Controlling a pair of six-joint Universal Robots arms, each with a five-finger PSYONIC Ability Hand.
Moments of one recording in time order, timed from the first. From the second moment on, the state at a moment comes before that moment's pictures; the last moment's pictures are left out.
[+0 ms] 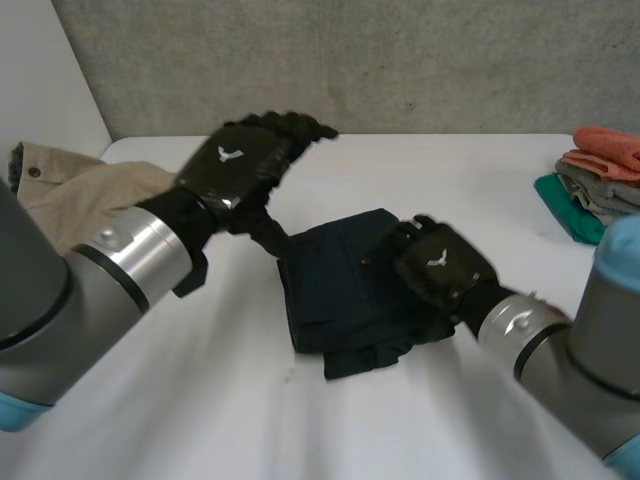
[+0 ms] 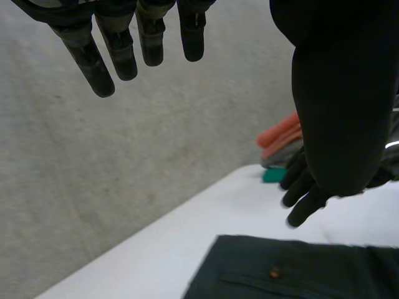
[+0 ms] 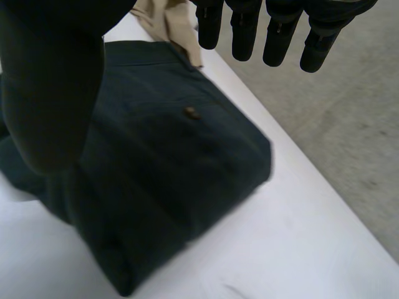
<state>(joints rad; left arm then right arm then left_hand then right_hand) 4.22 -1.70 -1.59 3.30 -1.20 3.18 1.99 -1.30 1.79 -0.19 1.22 2.58 0.20 0.20 0.21 0.20 0.05 0.22 0.21 0.21 0.21 0.05</state>
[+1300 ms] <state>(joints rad) 4.13 -1.78 -1.57 3.33 -1.18 3.29 2.01 -0.90 1.45 -0.52 1.15 2.58 0.20 0.20 0.21 0.20 0.05 0.96 1.12 1.14 1.18 0.89</state>
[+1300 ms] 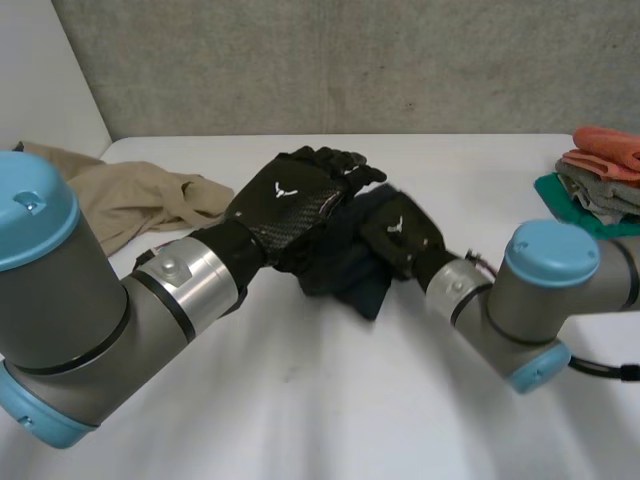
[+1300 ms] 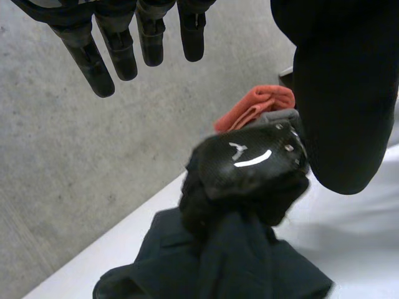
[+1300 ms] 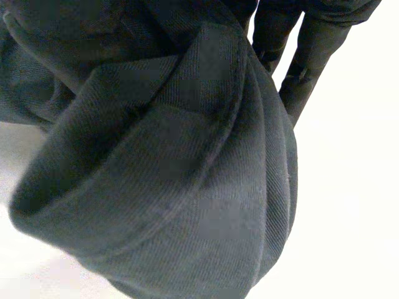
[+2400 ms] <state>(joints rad) 4.06 -1.80 -1.49 3.42 -1.18 3.30 1.15 -0.50 0.99 -1.19 0.78 3.28 0.20 0.20 0.21 0.20 0.05 0.96 1.12 1.16 1.20 0.98</state>
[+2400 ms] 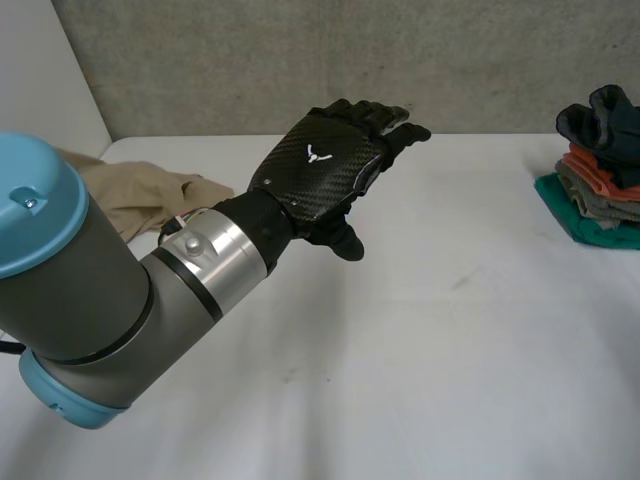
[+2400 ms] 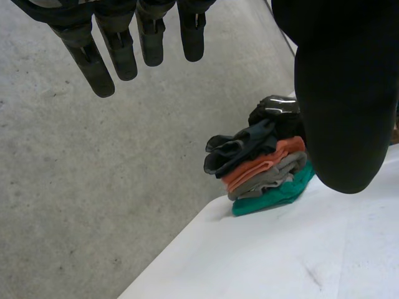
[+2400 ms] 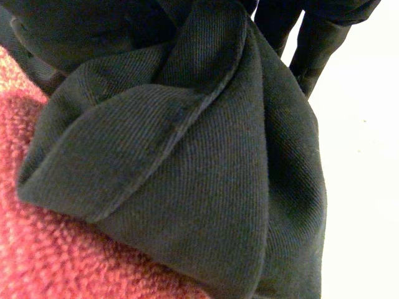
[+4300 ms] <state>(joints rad) 4.58 -2.36 -1.06 3.44 -1.24 3.66 1.83 -1.37 1.88 -0.37 1.29 2.53 1.14 1.19 1.19 1.20 0.99 0.23 0.21 0.21 0.21 0.05</state>
